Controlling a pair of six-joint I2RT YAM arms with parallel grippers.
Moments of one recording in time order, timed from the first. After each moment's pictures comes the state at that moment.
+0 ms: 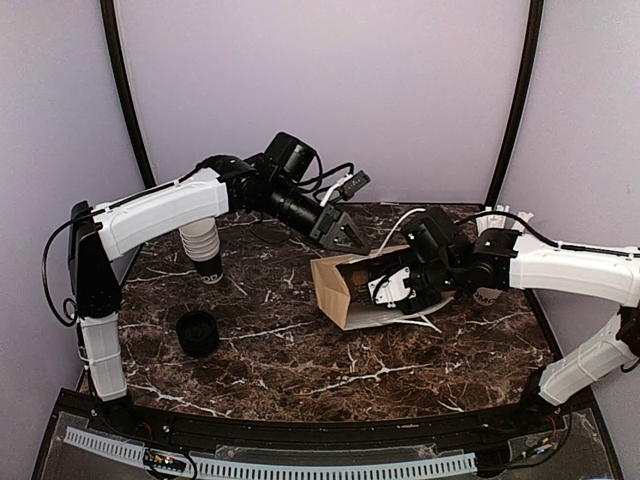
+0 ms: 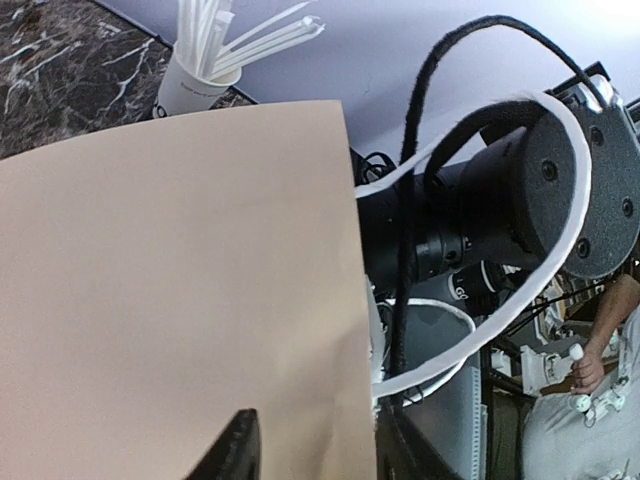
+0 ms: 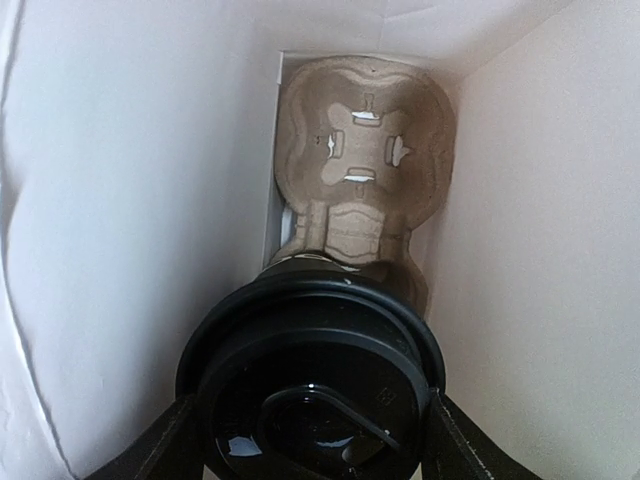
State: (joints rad) left arm -0.83 1.95 1.89 -0.70 0.85 -0.21; right arm 0.91 1.36 1.03 -0.56 0.25 -1.16
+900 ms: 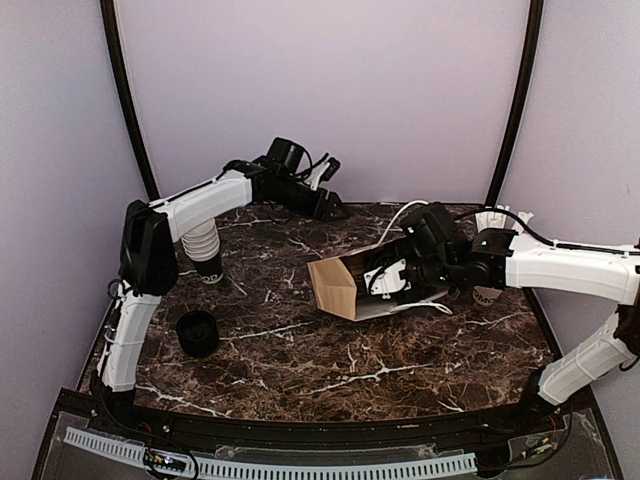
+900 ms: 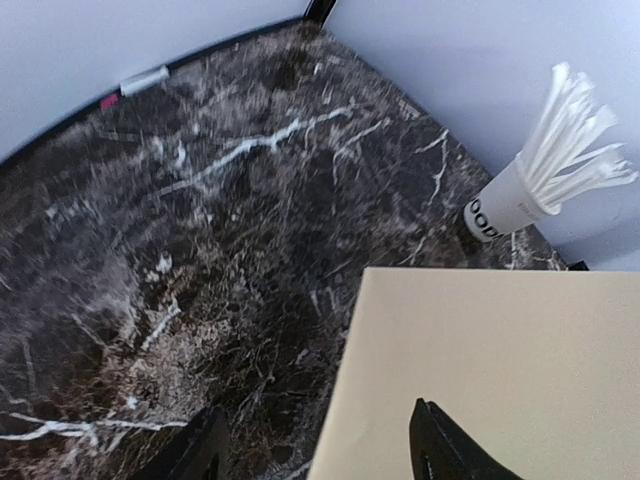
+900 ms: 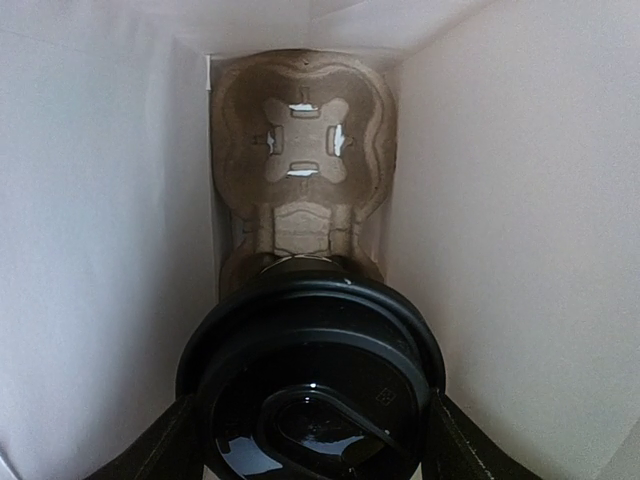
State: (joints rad) left arm -0.61 2.32 2.25 -0.62 0.51 -0.10; right arm 0.89 1.38 1.03 -0.44 0.28 -1.20
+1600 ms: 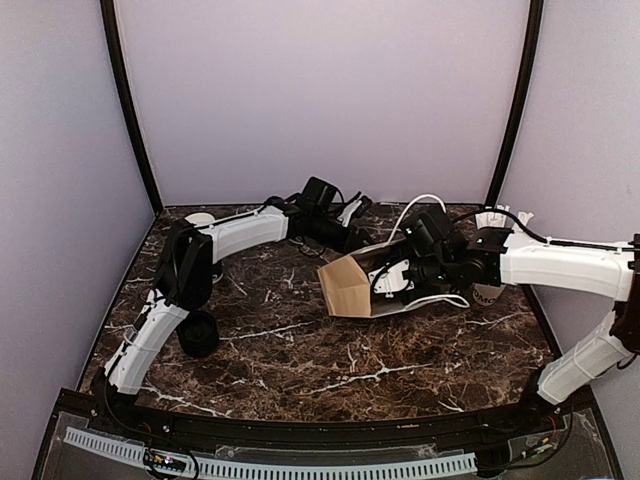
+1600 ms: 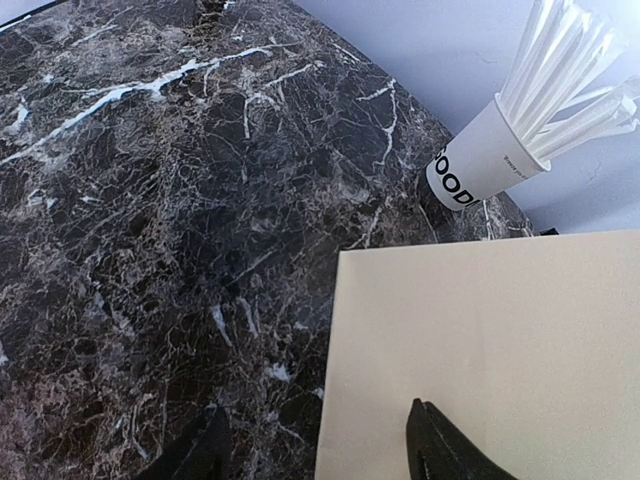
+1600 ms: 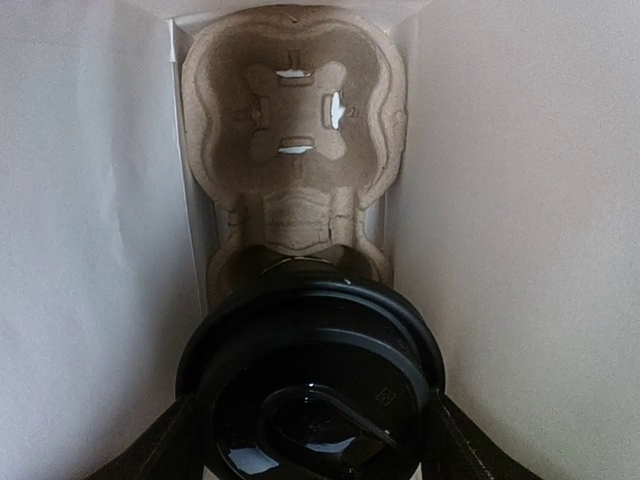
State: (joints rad) left arm -0.70 2.60 2.34 -0.44 0.64 -0.16; right arm 0.86 1.41 1.03 -0.48 0.32 -1.18
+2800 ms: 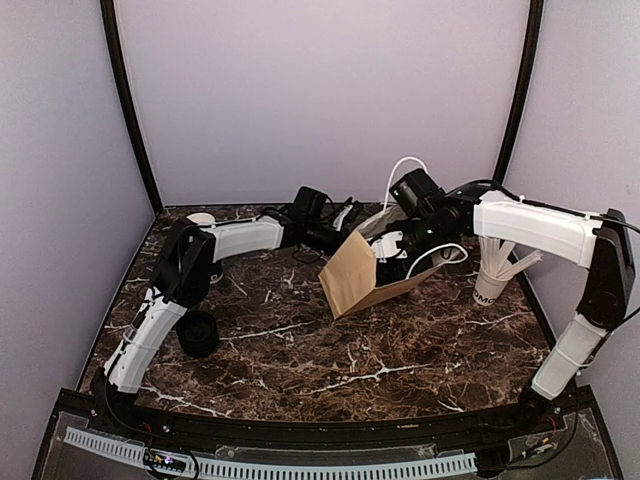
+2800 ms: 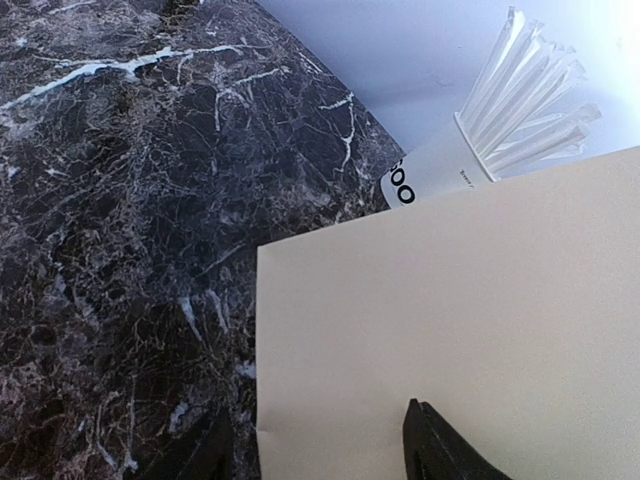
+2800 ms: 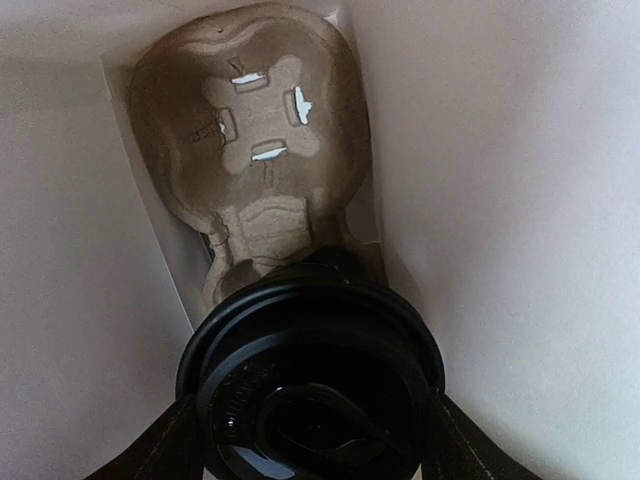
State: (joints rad) left arm -0.67 2.60 2.20 -0.21 0.82 -0.32; right arm 0.70 1.64 1.36 -0.75 0.11 -1.11
